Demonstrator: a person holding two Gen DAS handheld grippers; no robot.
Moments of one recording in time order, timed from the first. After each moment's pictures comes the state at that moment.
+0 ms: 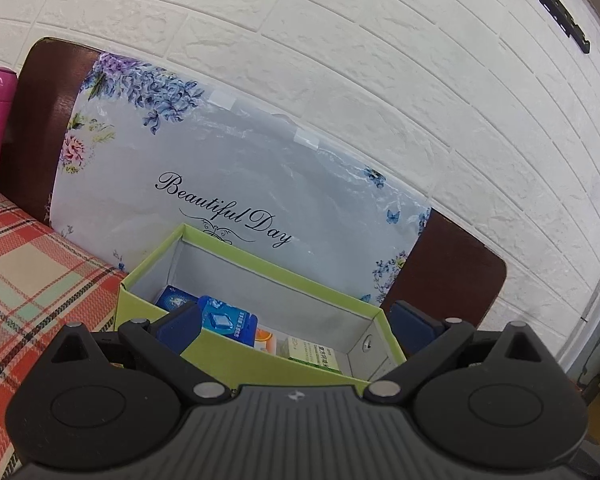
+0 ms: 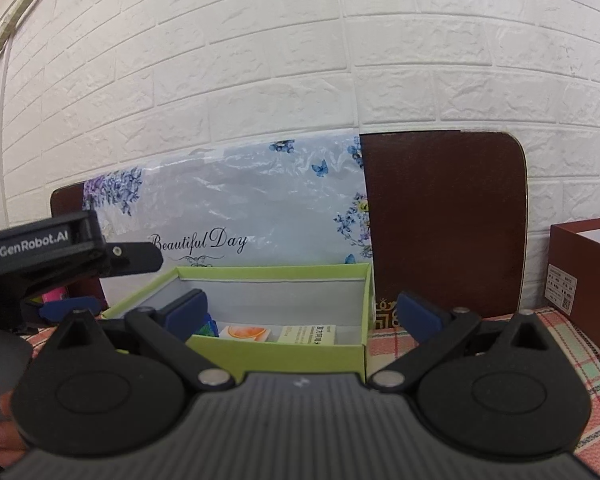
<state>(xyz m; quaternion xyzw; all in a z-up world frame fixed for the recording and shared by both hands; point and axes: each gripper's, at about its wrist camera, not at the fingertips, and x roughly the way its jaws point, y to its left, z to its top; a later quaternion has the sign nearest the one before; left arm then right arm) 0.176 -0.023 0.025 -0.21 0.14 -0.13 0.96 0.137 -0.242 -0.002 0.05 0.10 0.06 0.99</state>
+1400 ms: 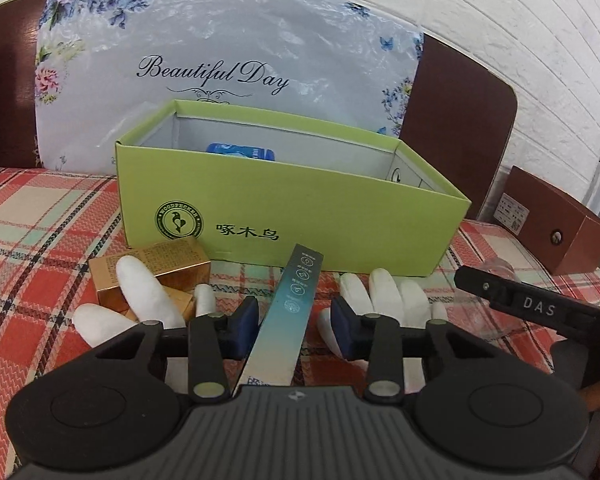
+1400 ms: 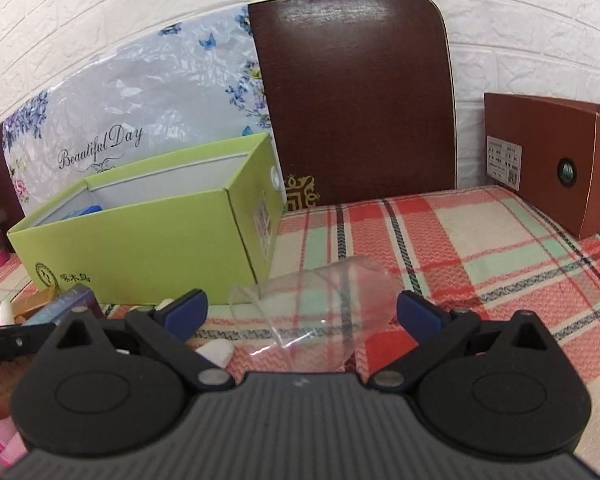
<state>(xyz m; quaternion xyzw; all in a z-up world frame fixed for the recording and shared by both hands) 0.172 -0.040 -0.047 -0.06 0.27 -0.16 0.95 0.163 -0.294 -0.082 0.09 0.23 -0.02 0.97</state>
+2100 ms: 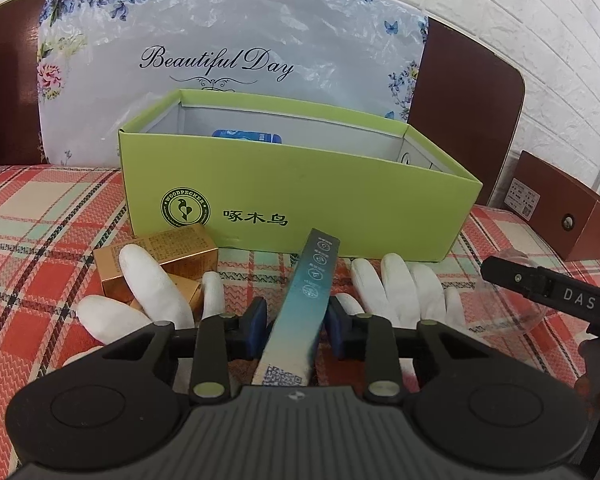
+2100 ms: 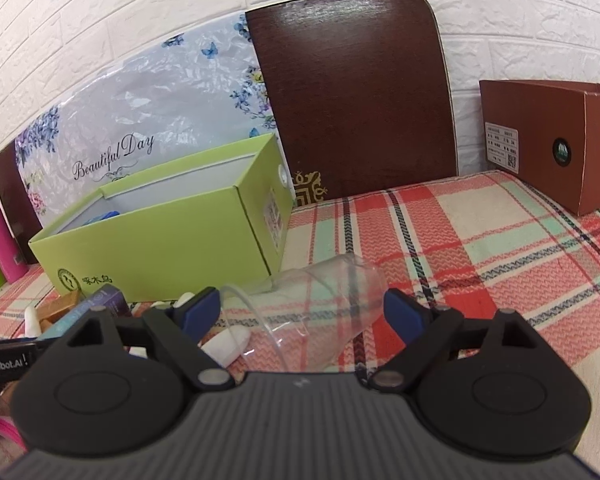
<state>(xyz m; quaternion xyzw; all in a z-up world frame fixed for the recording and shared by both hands) 0.174 -0.041 -0.052 -0.05 0.29 -0.14 0.95 0.144 -0.299 -0.079 0.13 0.23 0.00 0.97</state>
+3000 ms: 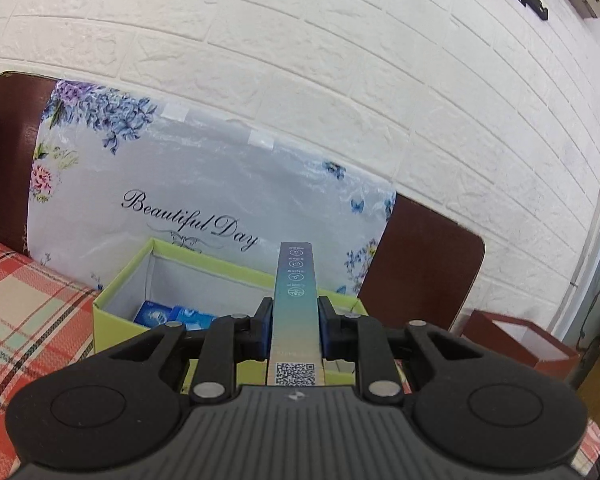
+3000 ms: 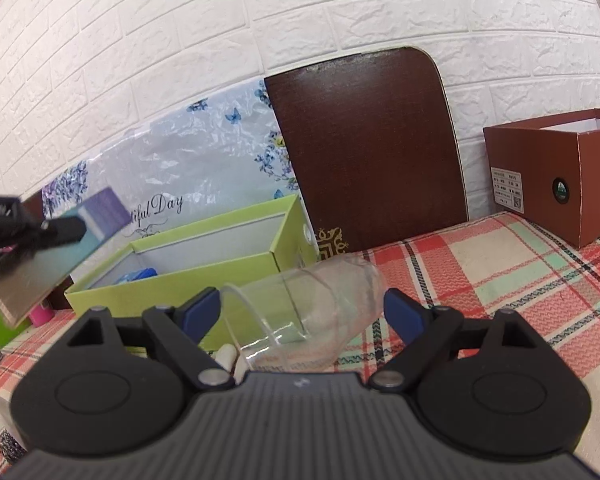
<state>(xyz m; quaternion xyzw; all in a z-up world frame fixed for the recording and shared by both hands) 0.178 -0.042 0.035 -0.16 0.12 -0.16 0.97 0.122 -0.294 -0.055 0.15 0.14 0.02 0.98</state>
